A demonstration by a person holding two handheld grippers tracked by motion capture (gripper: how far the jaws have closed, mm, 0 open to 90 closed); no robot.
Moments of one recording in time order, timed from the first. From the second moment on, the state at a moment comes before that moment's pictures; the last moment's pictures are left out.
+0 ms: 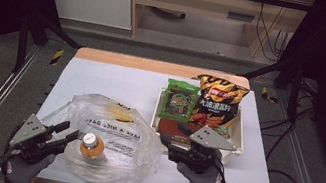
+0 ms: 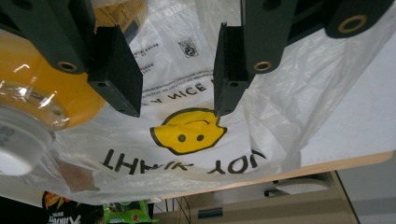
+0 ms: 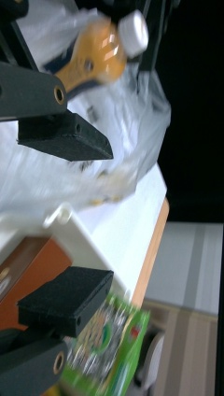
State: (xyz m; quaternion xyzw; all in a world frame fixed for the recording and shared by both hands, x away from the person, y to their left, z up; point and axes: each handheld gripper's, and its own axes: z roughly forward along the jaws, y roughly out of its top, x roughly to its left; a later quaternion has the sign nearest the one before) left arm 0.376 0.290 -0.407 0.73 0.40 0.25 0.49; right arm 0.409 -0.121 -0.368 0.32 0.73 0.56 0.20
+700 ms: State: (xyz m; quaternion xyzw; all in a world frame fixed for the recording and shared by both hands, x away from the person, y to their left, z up) left arm 0.361 0.284 -0.422 0.76 0.40 0.23 0.46; right arm 0.388 -0.020 -0.388 0.23 0.79 0.56 0.06
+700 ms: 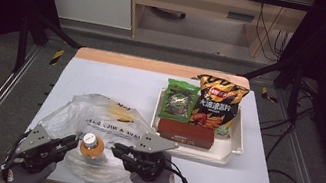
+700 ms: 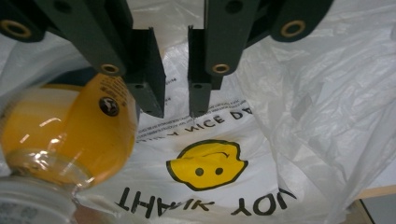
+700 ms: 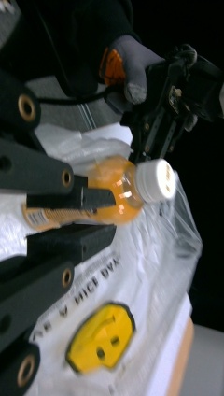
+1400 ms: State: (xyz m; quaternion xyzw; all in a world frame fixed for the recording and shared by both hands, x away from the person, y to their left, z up) left arm 0.368 0.274 -0.476 0.80 0.42 0.19 0.39; right arm 0.392 -0.006 -0.473 0.27 0.85 0.46 0.03
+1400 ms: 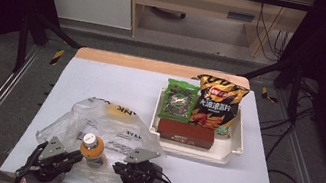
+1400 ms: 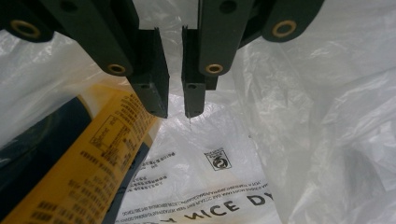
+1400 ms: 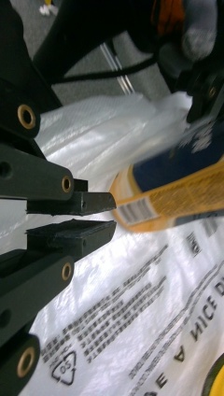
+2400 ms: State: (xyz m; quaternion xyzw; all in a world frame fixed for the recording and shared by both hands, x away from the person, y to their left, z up) left arm 0.380 0.298 -0.431 0.72 0.45 0.24 0.47; right arm 0.393 -0.001 -0.397 0.23 0.78 0.58 0.10
